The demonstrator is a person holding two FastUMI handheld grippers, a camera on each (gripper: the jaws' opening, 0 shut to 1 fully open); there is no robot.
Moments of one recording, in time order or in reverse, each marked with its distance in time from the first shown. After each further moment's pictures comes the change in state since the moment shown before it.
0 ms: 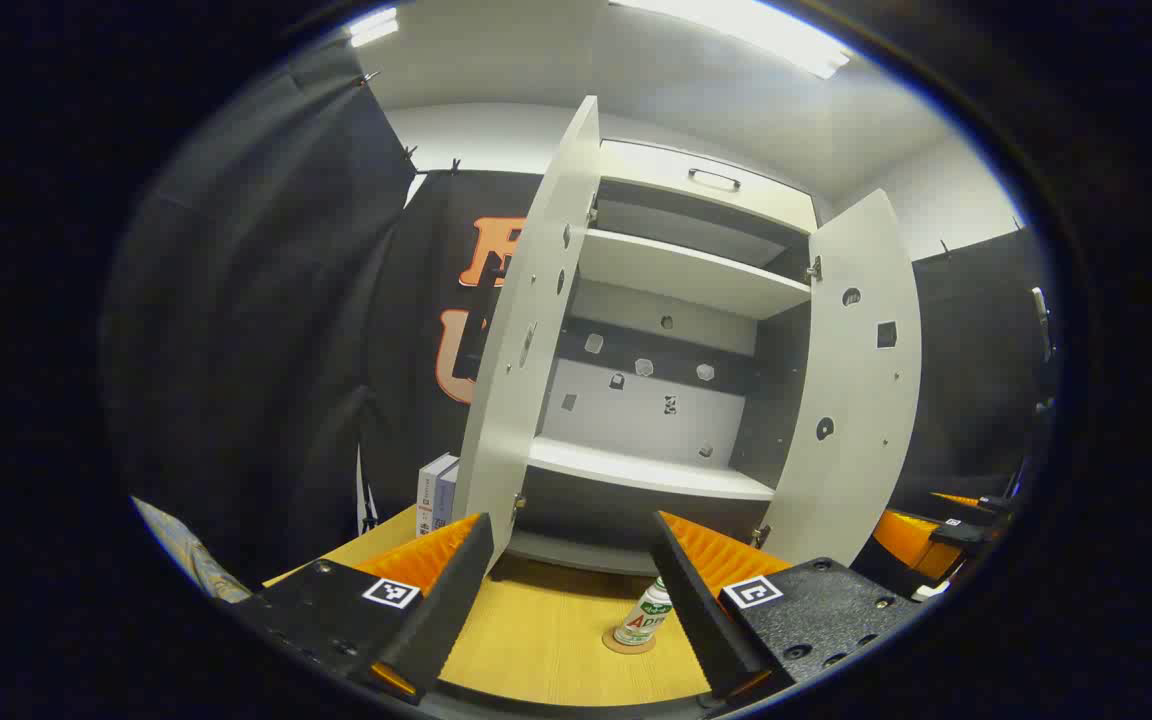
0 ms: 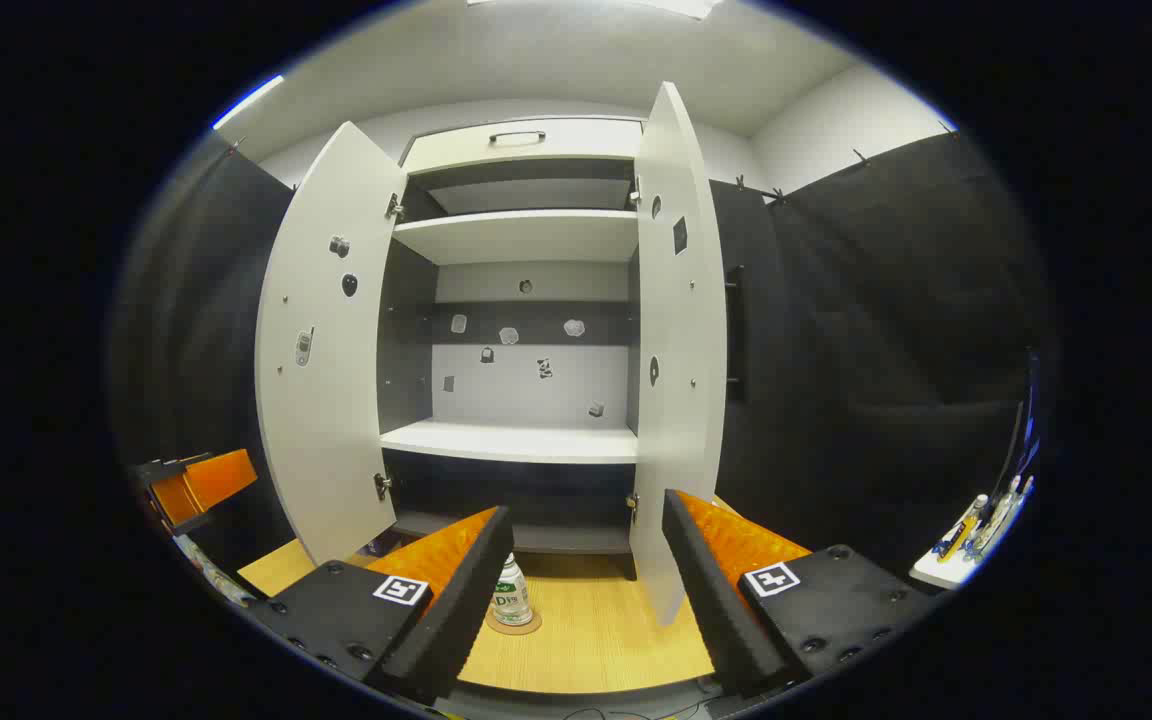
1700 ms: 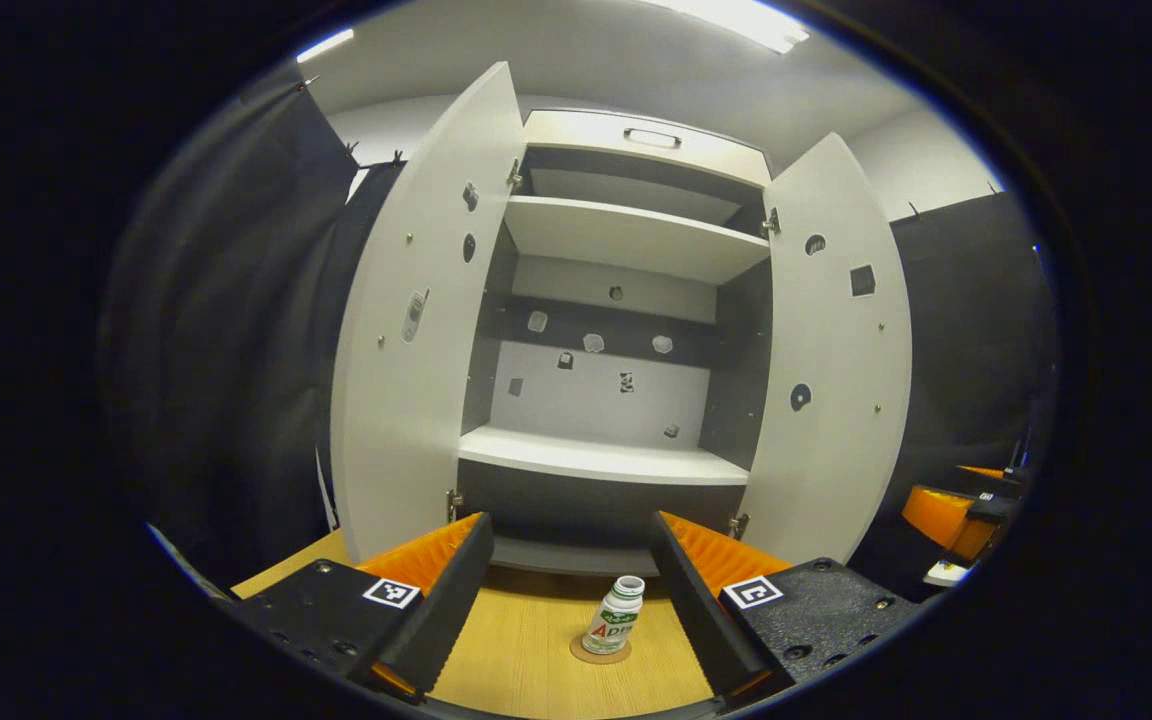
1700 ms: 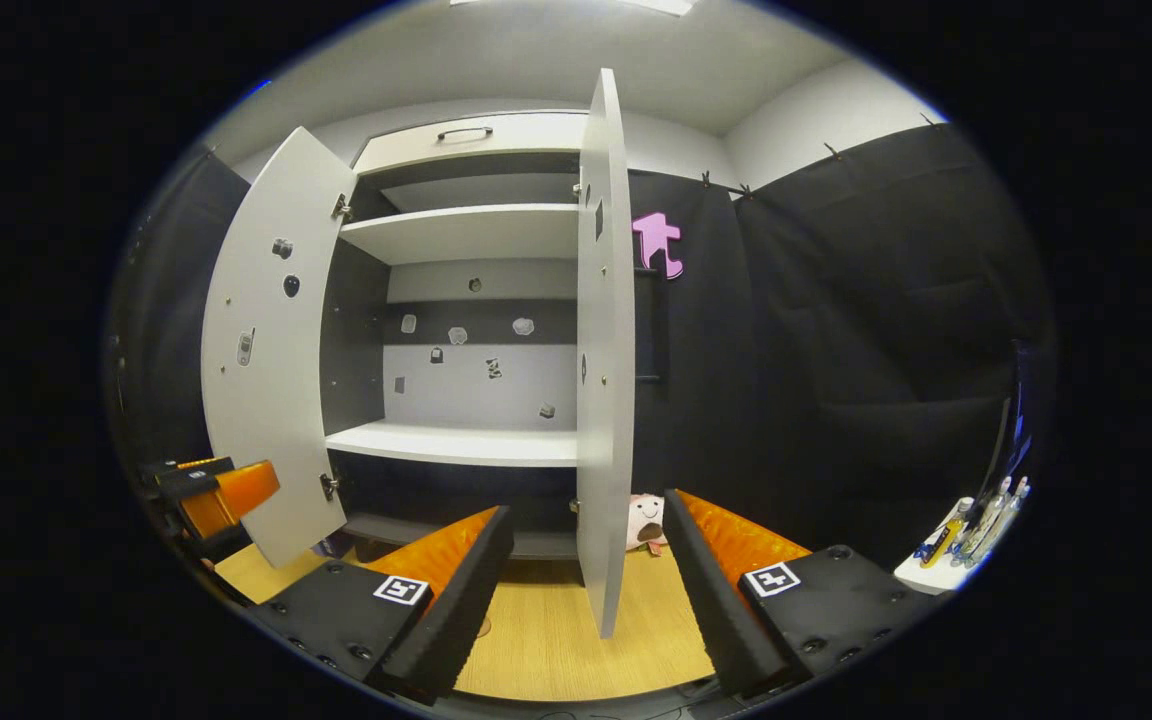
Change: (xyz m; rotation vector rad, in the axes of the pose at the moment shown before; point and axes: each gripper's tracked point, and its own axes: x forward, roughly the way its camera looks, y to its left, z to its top) left arm 0.058 -0.083 -0.049 0.089 0.067 -0.112; right arm 0.017 -0.075 -0.007 0.009 -0.006 -0.116
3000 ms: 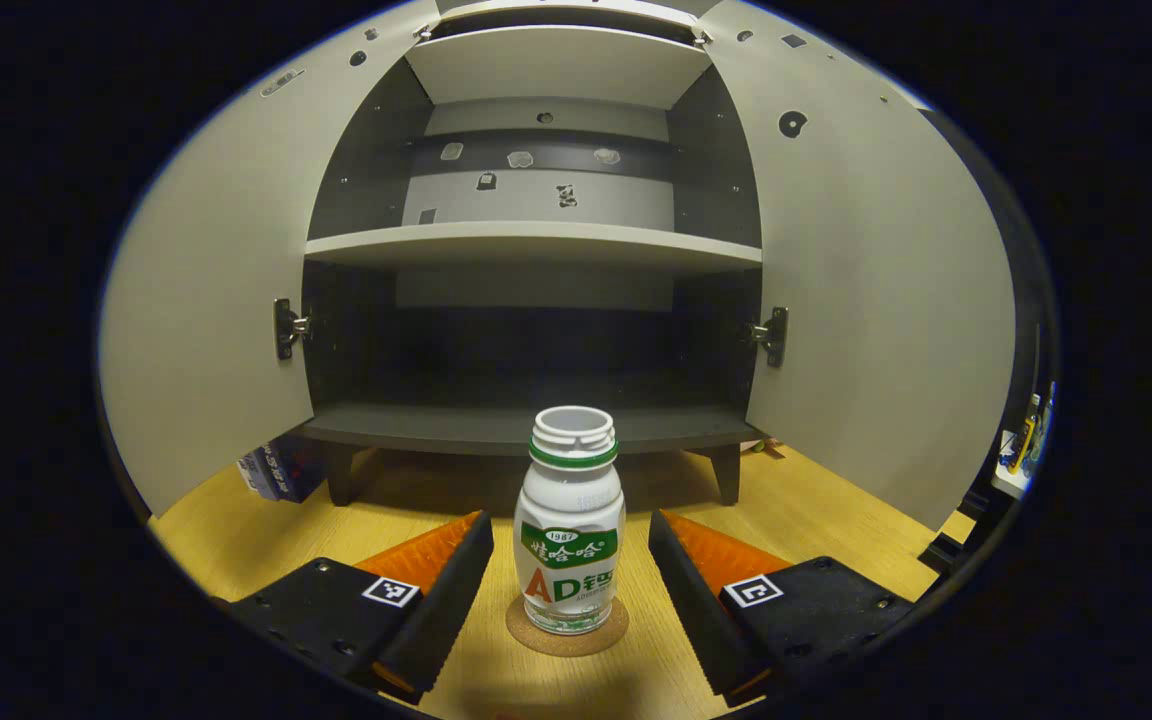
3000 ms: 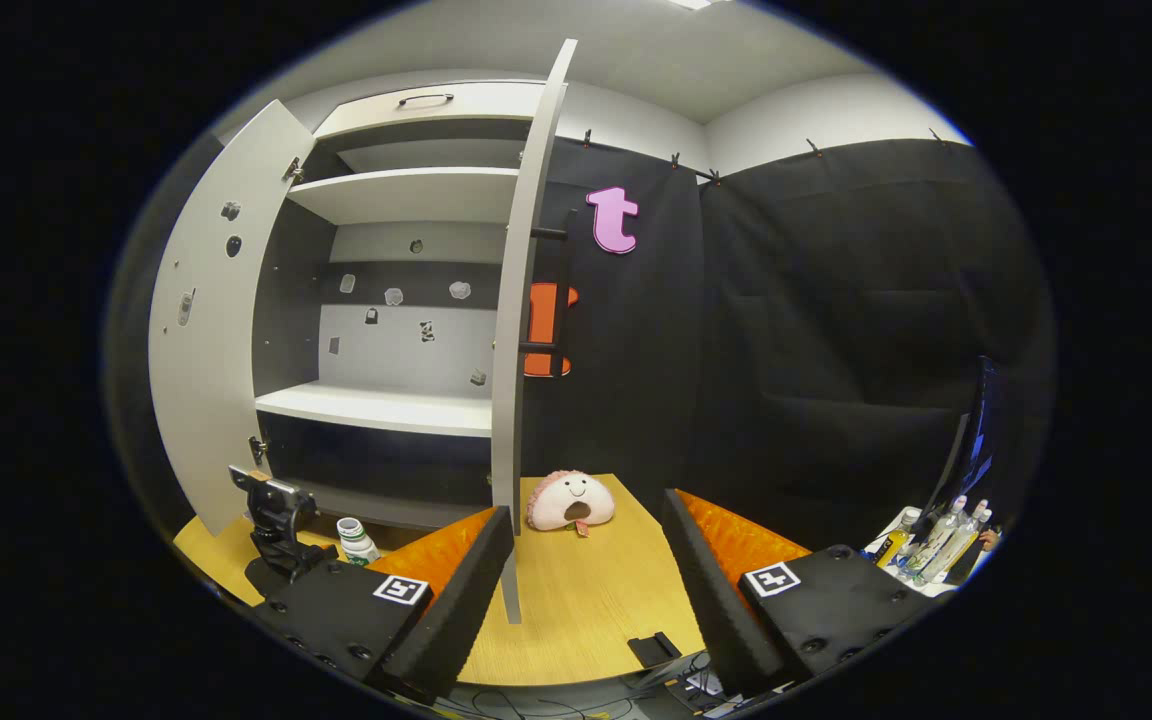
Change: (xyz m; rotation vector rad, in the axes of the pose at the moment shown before) left arm 0.138 -0.054 -0.270 0.096 0.262 -0.061; right arm 0.010 -0.077 -0.012 -0.068 0.095 -0.155
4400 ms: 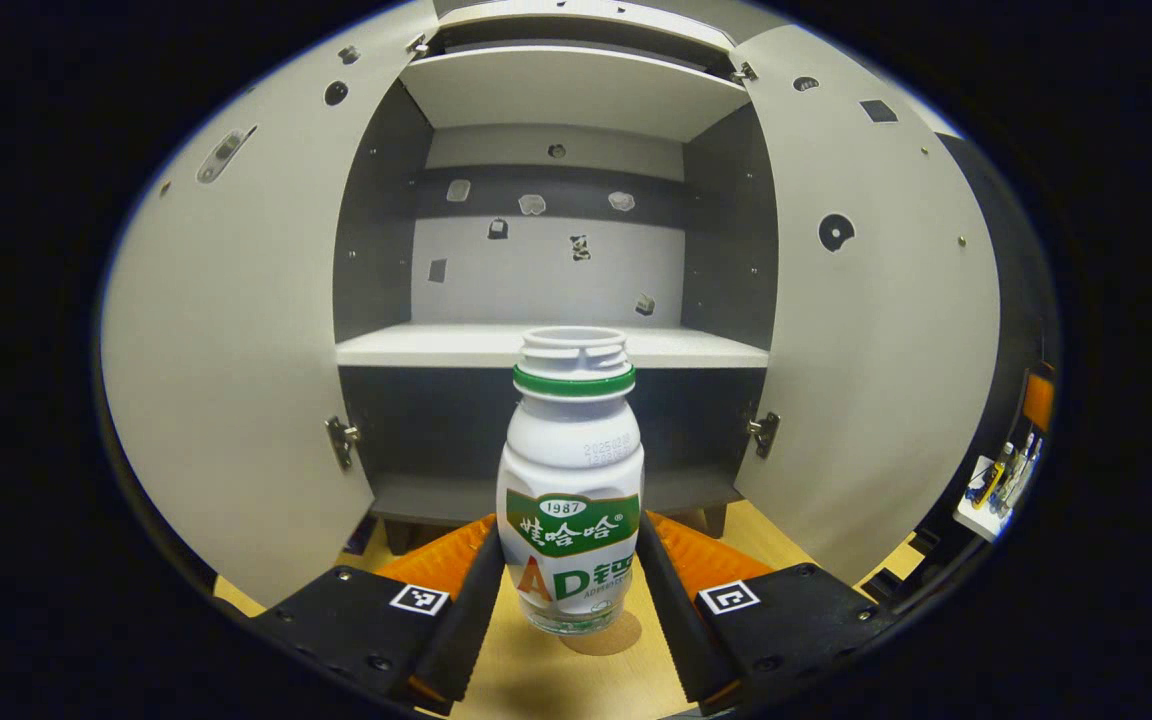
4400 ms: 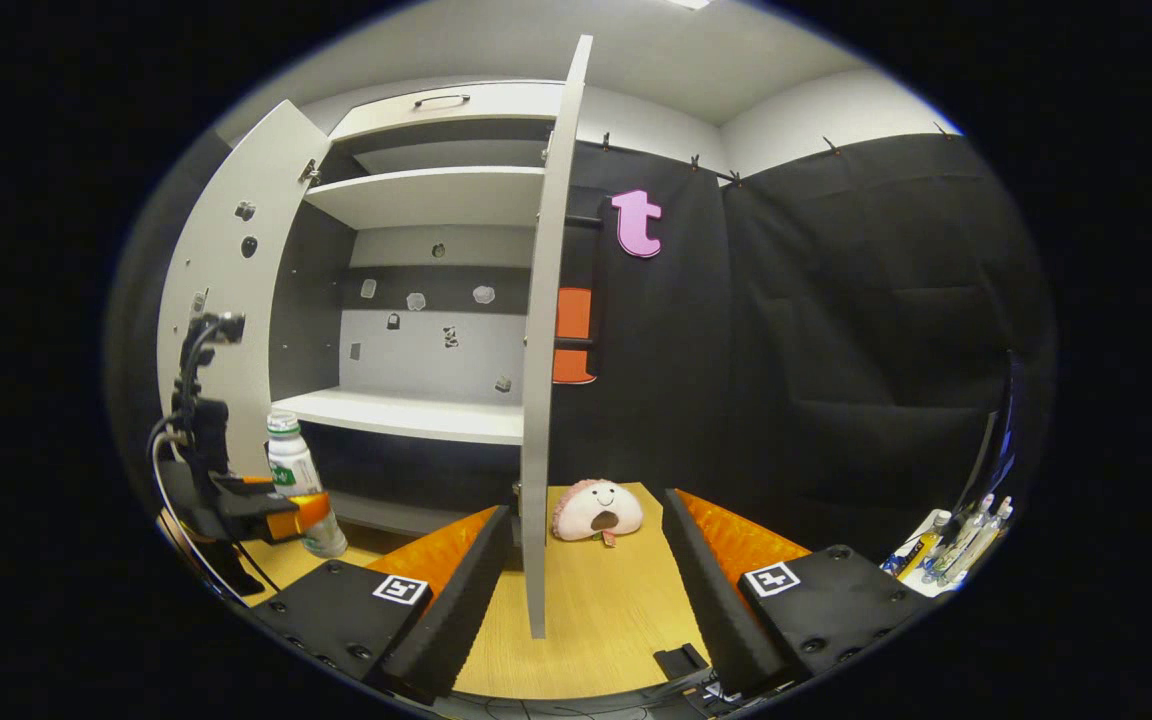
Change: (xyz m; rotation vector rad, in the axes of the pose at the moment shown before) left arm -0.056 0.044 0.157 0.017 0.016 -0.027; right arm 0.026 0.034 -0.015 0.011 -0.026 0.089
